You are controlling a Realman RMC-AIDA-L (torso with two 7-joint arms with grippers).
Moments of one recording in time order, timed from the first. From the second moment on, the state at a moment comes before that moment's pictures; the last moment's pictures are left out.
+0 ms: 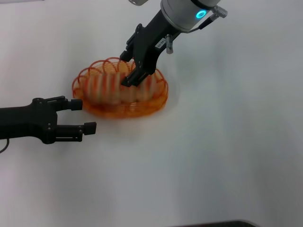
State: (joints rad) left arm -0.45 -2.09 0.62 0.76 2.18 1.74 -1.50; right arm 1.17 2.10 -1.14 -0.58 -2.41 -1.35 1.79
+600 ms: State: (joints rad) left arm -0.46 -2.08 0.53 0.76 2.17 1.73 -1.49; right arm 0.83 2.09 -1.13 -0.79 -2.04 -1.41 1.71
